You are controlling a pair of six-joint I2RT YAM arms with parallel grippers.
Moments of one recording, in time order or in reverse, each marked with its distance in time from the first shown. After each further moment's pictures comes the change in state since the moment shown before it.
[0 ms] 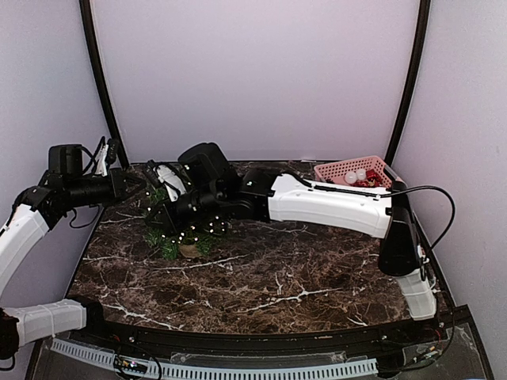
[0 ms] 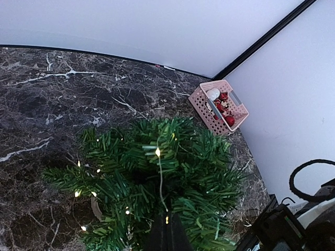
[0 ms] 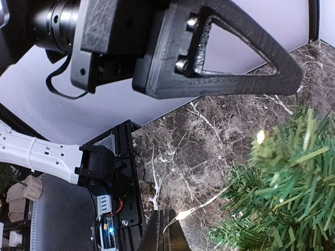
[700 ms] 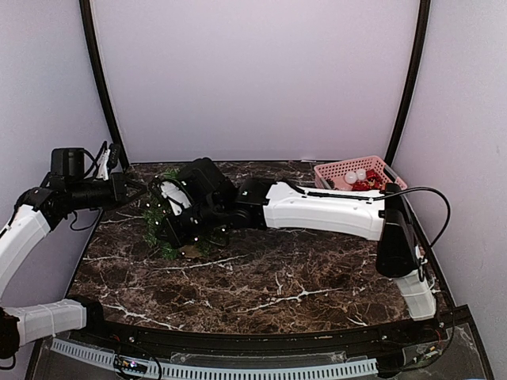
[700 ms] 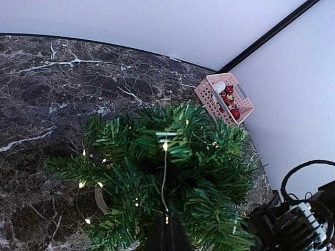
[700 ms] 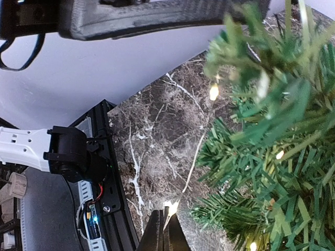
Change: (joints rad) left arm 0.012 0.007 -0.016 -0.026 0.005 0.021; right arm 0.008 0.015 -0.043 -0.062 0.068 0.021
